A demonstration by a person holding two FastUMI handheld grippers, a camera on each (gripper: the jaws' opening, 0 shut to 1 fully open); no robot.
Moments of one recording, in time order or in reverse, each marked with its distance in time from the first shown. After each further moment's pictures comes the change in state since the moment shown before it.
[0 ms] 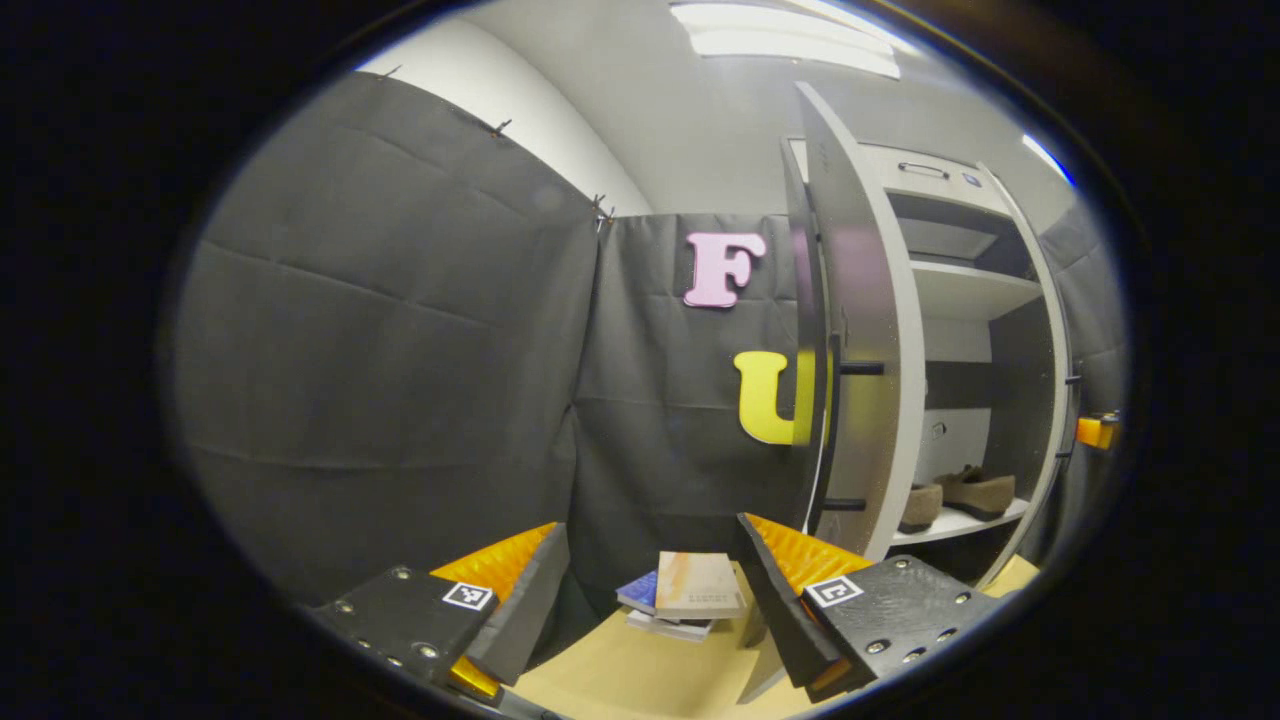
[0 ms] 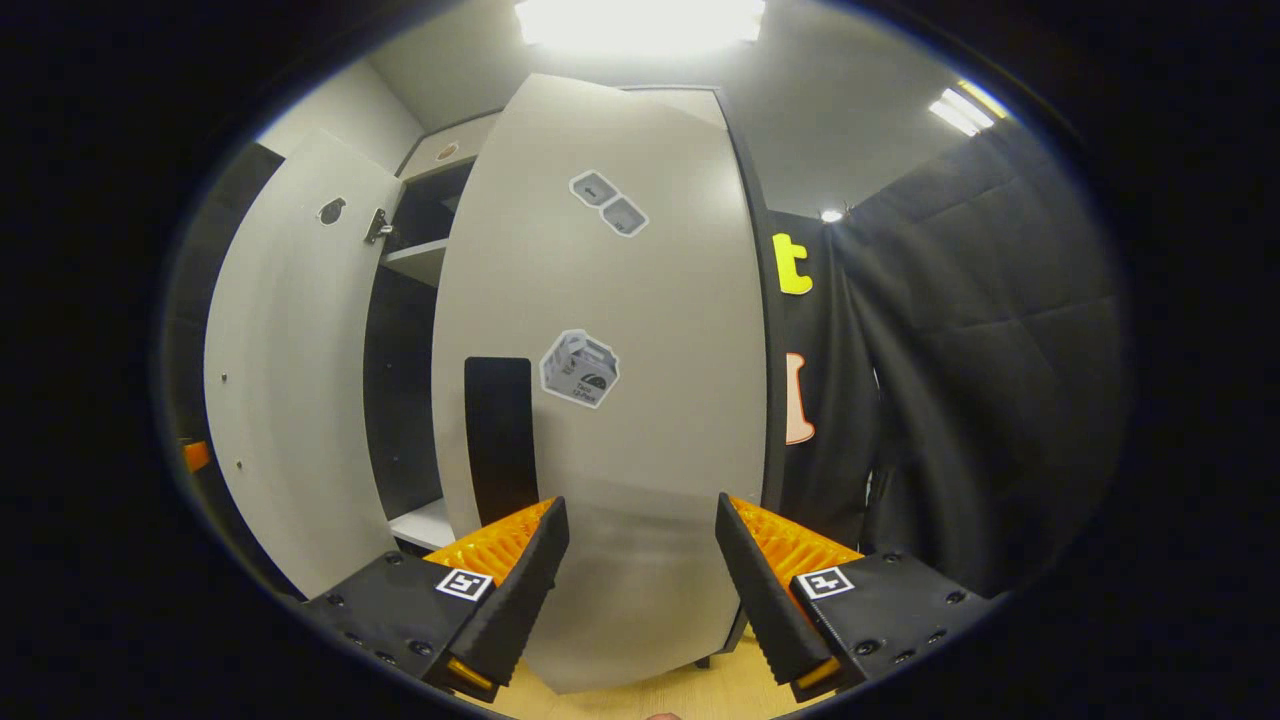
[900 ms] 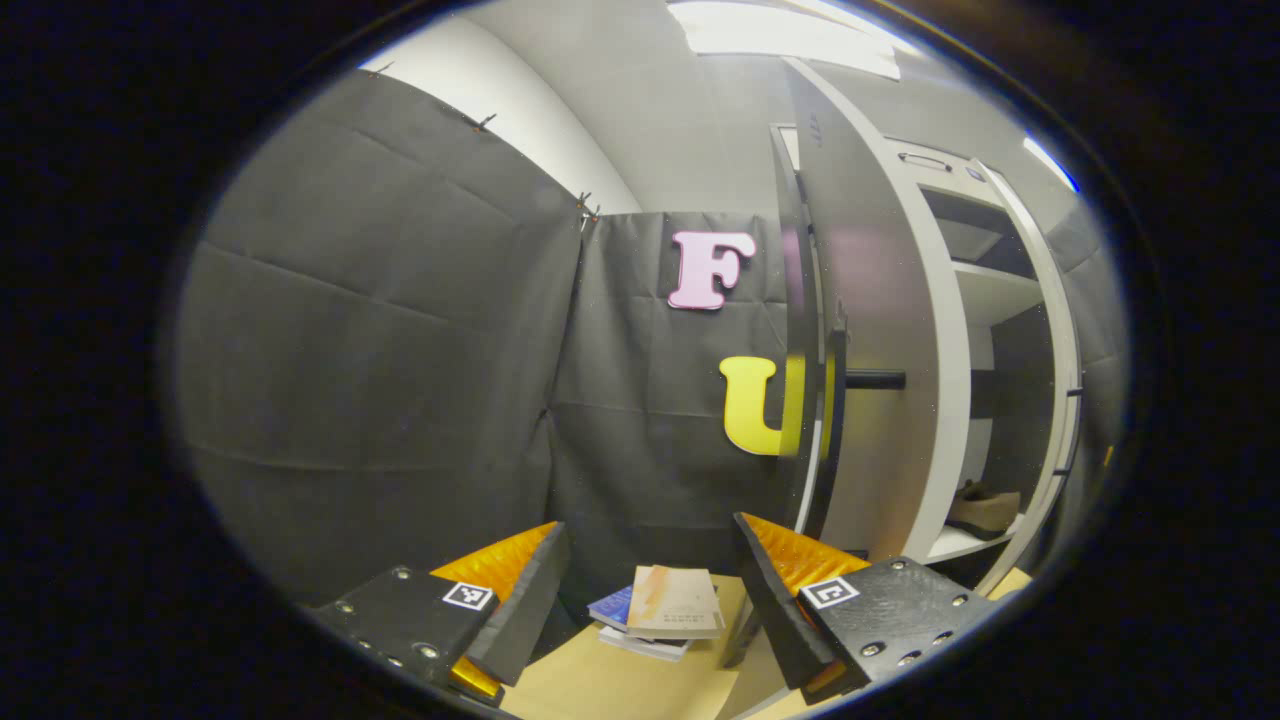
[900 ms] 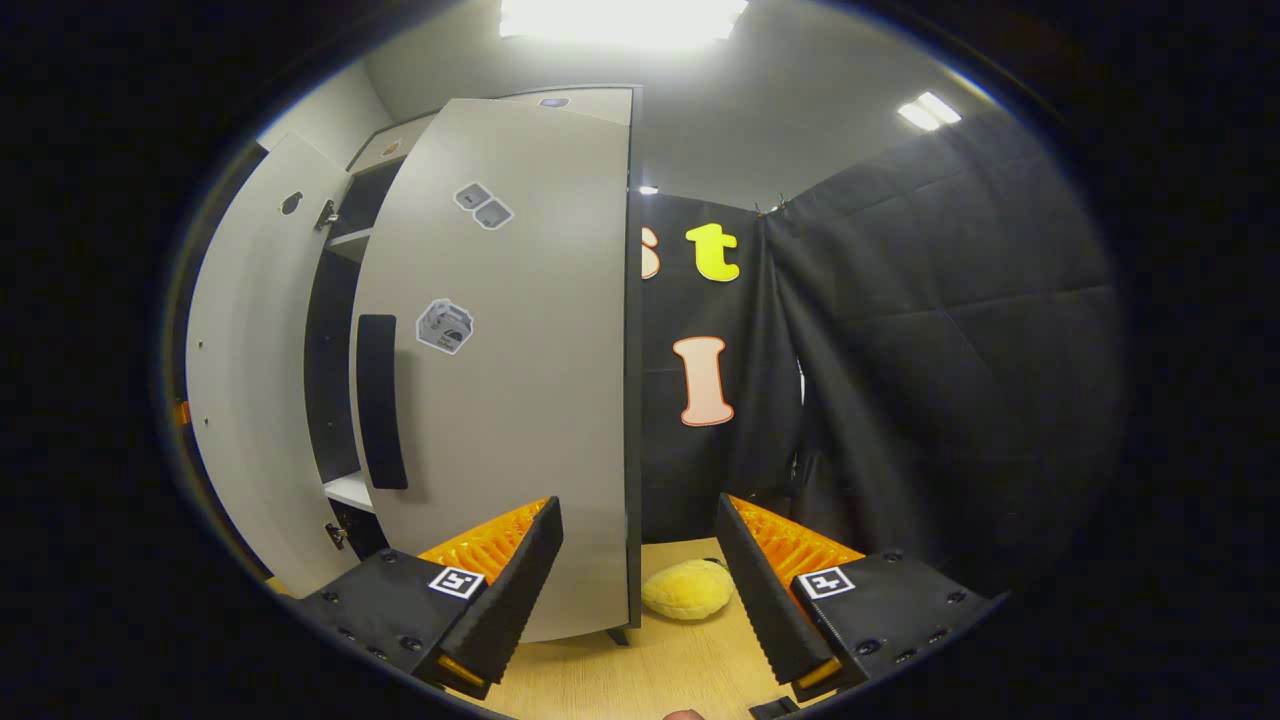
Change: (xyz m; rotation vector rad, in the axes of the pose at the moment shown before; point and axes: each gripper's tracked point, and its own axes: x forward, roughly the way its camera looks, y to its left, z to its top) left arm 0.008 -0.016 0.003 -0.032 0.000 -0.038; right arm -0.053 -0.109 -0.032 -0.004 0.051 -0.168
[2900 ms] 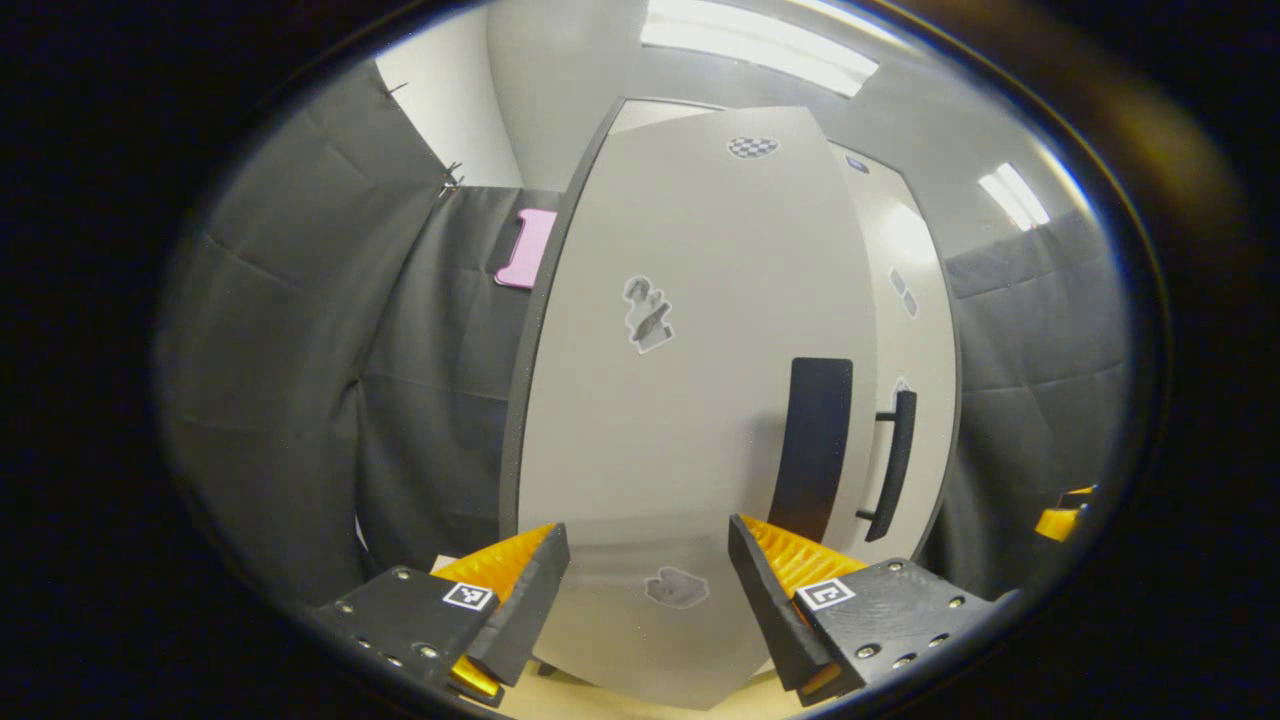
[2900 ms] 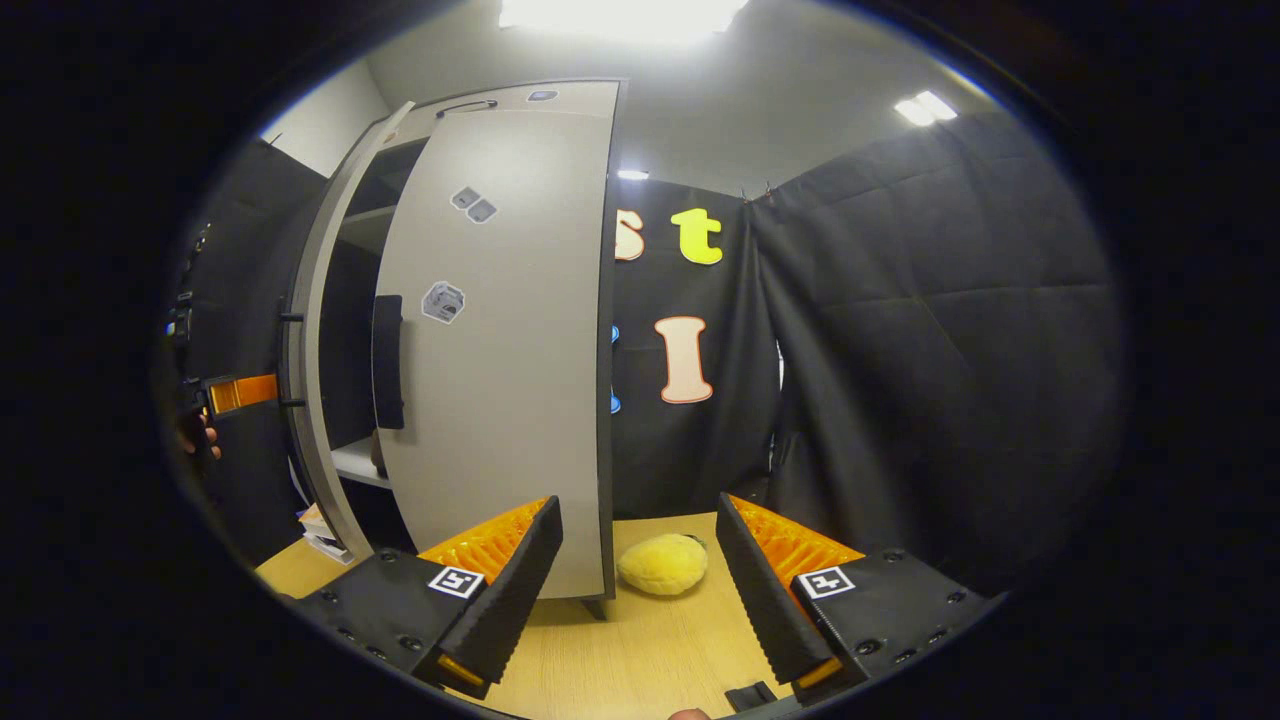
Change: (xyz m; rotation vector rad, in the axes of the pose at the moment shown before) left arm 0.006 -0.101 0.001 -0.070 0.017 -0.392; right arm -0.036 -0.015 -0.021 -0.014 0.040 -0.029
